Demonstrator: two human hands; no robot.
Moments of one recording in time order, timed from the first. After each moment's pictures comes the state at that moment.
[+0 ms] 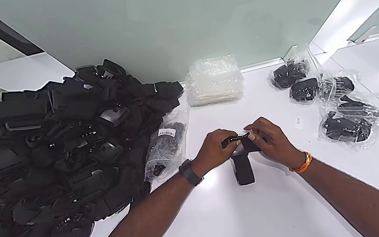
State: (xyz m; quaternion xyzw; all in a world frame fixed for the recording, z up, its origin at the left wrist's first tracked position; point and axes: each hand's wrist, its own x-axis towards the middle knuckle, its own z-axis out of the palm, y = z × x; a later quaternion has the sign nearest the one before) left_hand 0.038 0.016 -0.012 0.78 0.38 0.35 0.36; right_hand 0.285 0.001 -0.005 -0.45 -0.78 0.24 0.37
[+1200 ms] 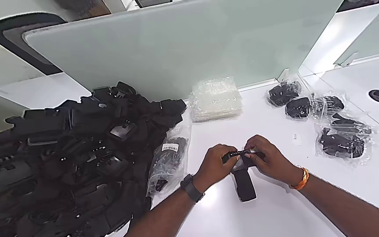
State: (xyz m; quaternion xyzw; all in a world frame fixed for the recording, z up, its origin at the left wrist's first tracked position) left_hand 0.037 0.016 -0.010 0.79 0.36 0.36 0.34; right_hand 0.284 0.002 -0.008 -0.42 -0.81 0.22 0.33
